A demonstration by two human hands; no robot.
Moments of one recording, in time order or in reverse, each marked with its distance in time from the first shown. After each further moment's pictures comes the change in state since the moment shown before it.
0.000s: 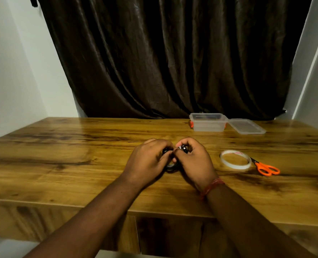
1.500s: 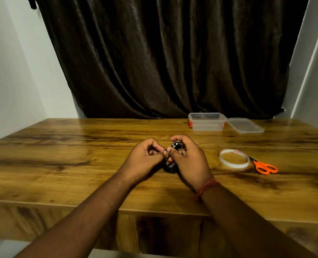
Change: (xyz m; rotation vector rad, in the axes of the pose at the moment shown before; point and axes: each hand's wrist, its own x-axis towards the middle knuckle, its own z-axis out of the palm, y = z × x) left_hand 0.000 -0.002 0.003 -0.989 -0.108 -0.696; right_hand -0.008 -0.008 0.002 -0.168 -0.012 -0.093
